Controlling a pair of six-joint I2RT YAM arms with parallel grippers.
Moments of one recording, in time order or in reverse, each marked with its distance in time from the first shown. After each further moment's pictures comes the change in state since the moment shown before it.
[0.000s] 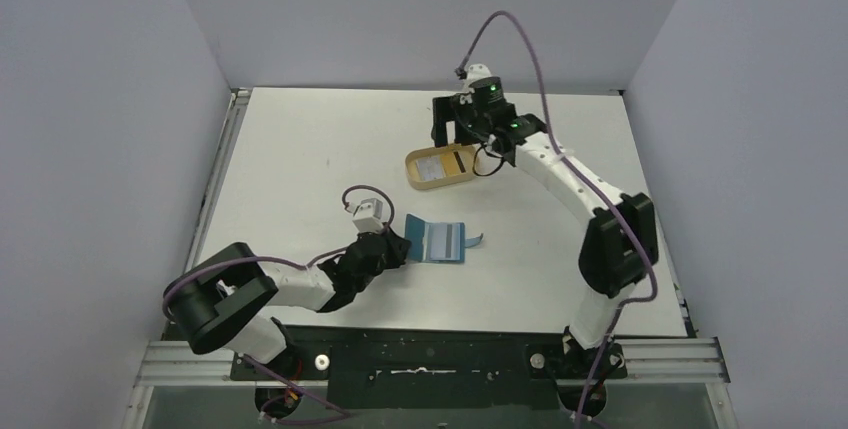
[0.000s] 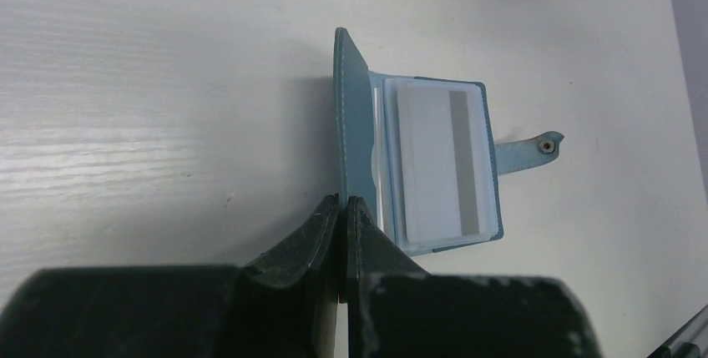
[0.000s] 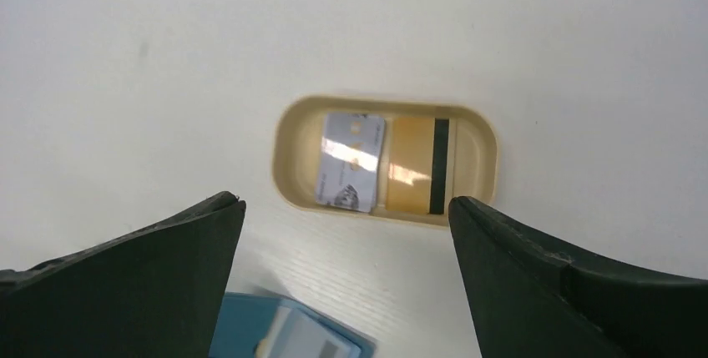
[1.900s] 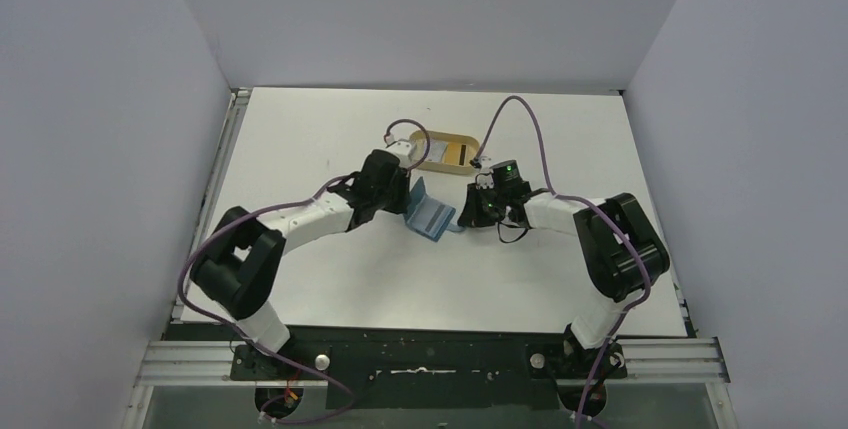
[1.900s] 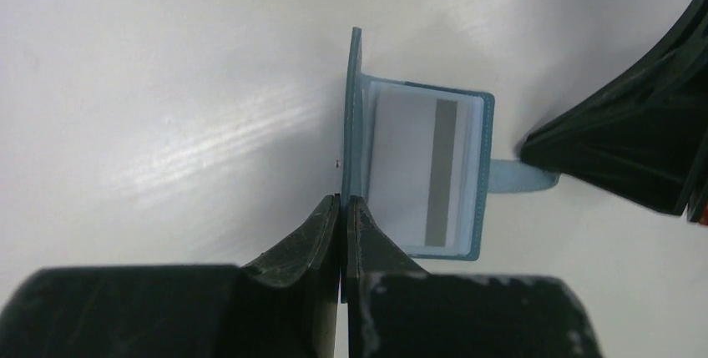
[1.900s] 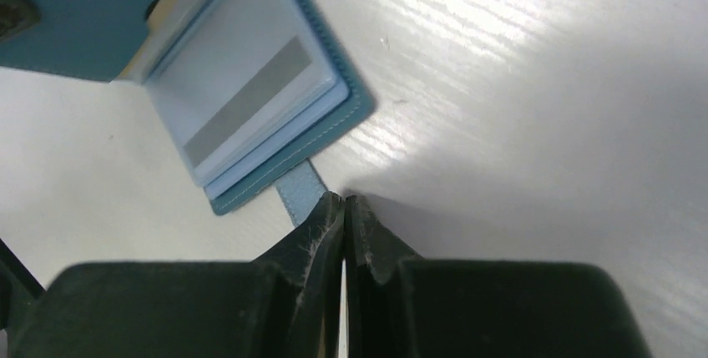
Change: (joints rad) left arm 0.269 0.275 0.703 -0.631 0.367 0.582; right arm -0.092 -0.106 -0.751 0.477 -0.420 0.090
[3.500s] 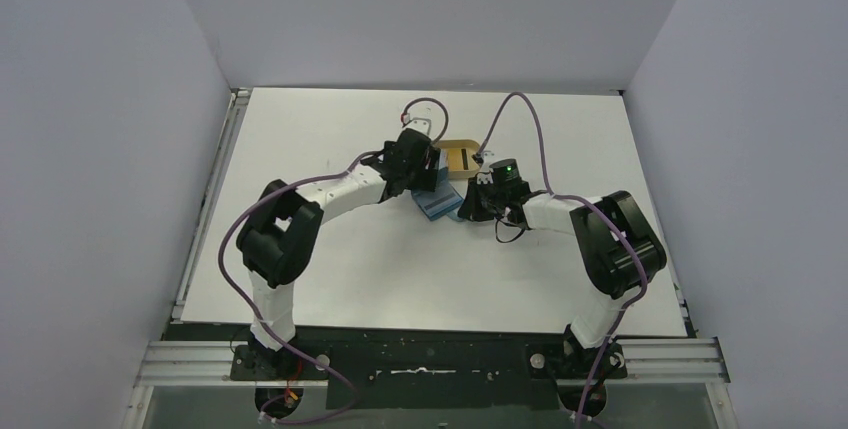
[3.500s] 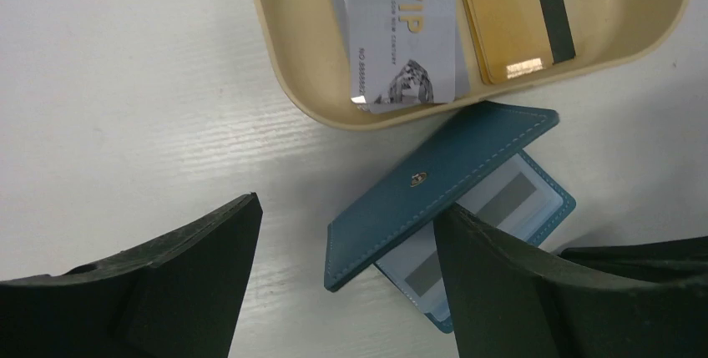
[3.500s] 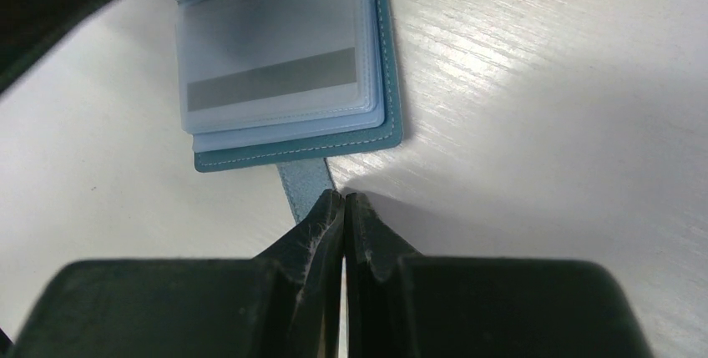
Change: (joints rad) left arm -0.040 0.224 0.338 -0.197 -0.290 -0.093; right arm 0.002 0.014 -0.002 0.080 0.085 0.016
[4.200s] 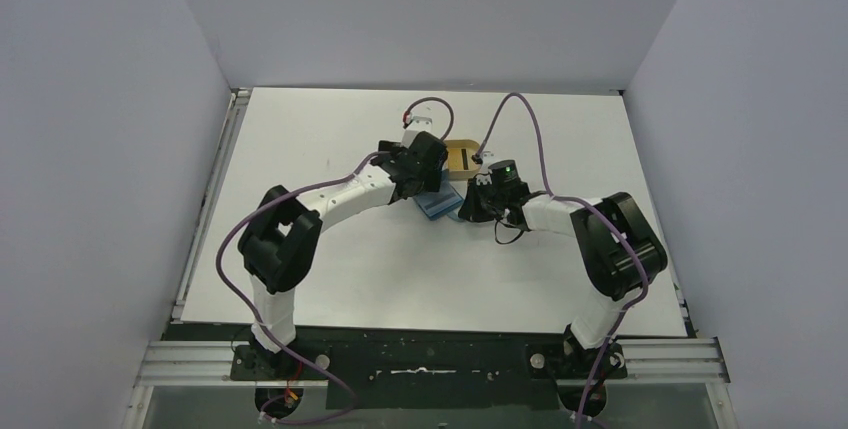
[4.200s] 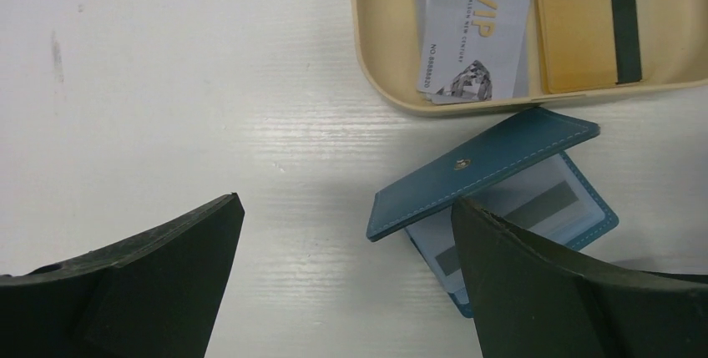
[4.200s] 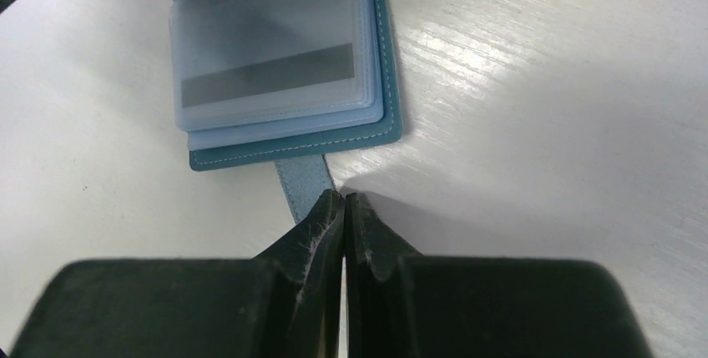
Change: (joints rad) left arm -0.084 -0.028 0.051 -0.201 -0.290 -0.090; right arm 0.006 -0.014 -0.009 -0.003 0.033 -0.007
